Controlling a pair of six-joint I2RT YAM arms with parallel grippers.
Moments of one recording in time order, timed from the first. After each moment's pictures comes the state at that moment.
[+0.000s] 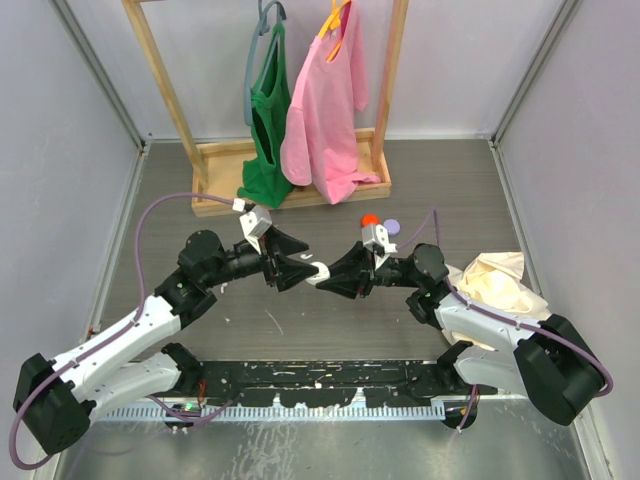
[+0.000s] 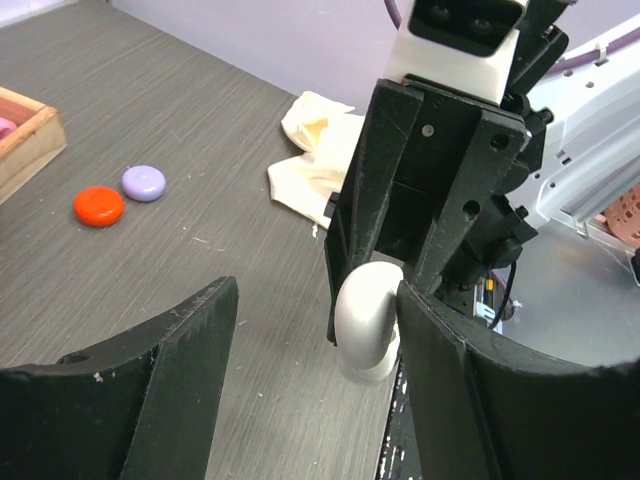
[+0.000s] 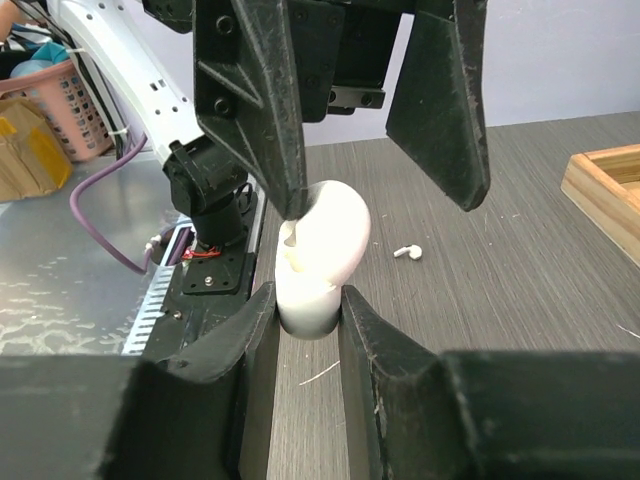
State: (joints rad) left arm -0.70 0.91 0.62 0.32 0.54 -0.31; right arm 0.65 1.12 0.39 1.00 -0.90 0.30
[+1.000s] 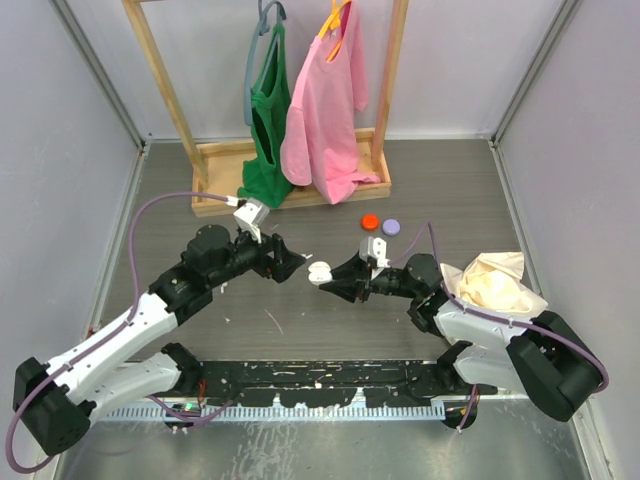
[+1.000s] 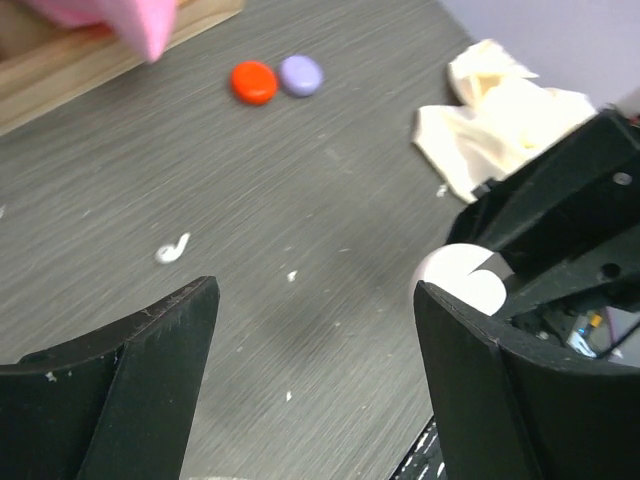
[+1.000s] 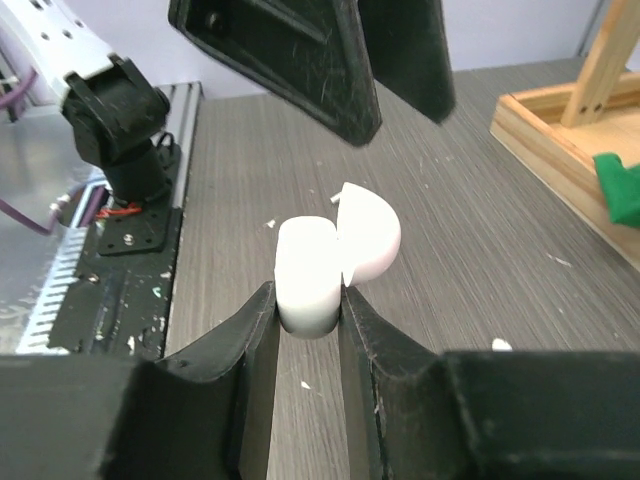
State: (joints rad) left arm -0.69 0.91 0.69 0.00 0.23 -0.33; right arm 0.66 1.13 0.30 0.95 -0.78 0.12
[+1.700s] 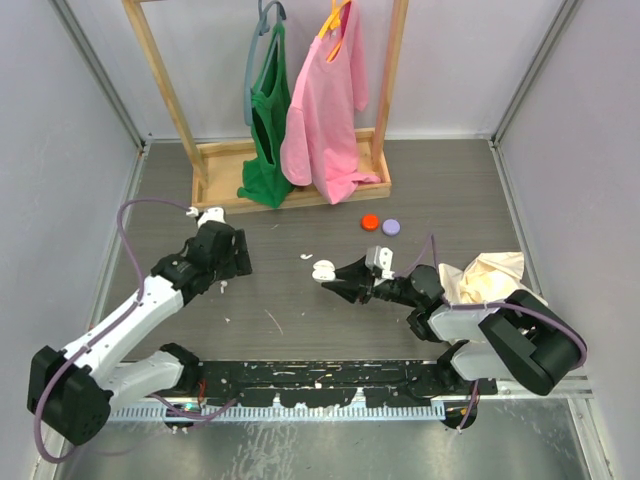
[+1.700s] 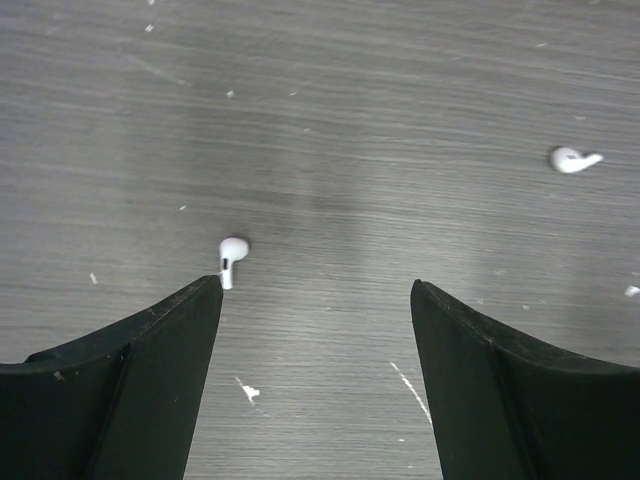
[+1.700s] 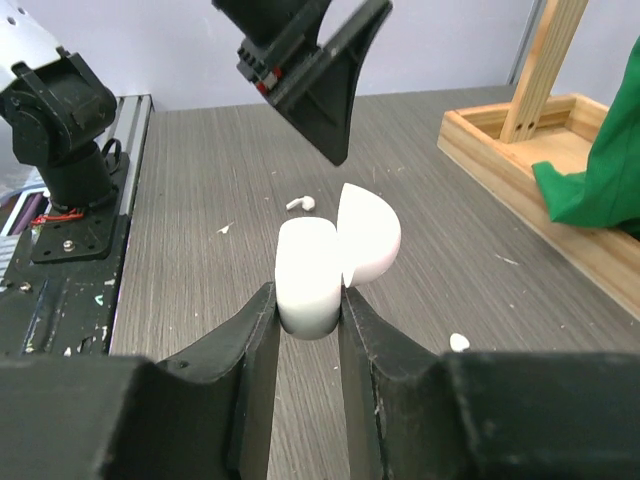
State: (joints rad) left arm -0.52 1.00 0.74 -0.56 -0.33 -0.55; right arm 0.66 1.30 0.18 1.32 -0.67 0.07
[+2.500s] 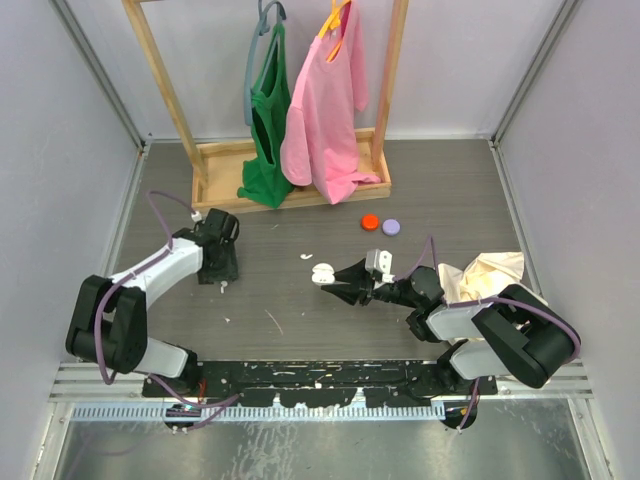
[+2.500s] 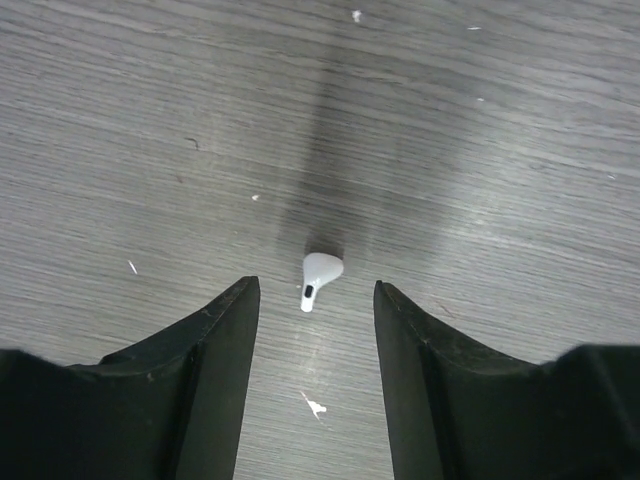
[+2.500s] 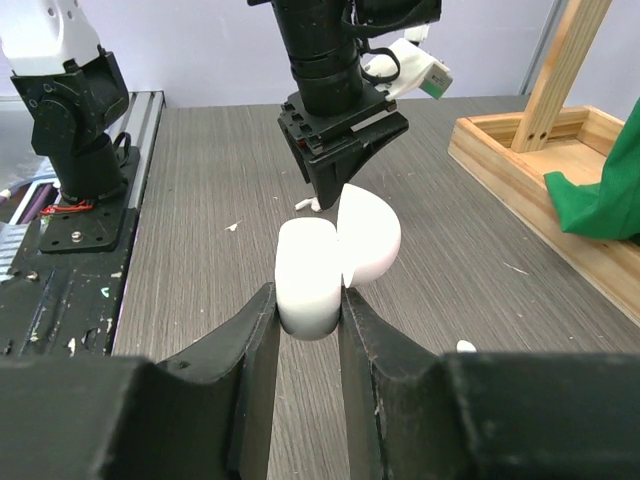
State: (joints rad) left arm -0.33 1.41 0.82 -0.65 -0.26 -0.51; right arm 0.66 1.35 0.17 1.40 -0.70 0.06
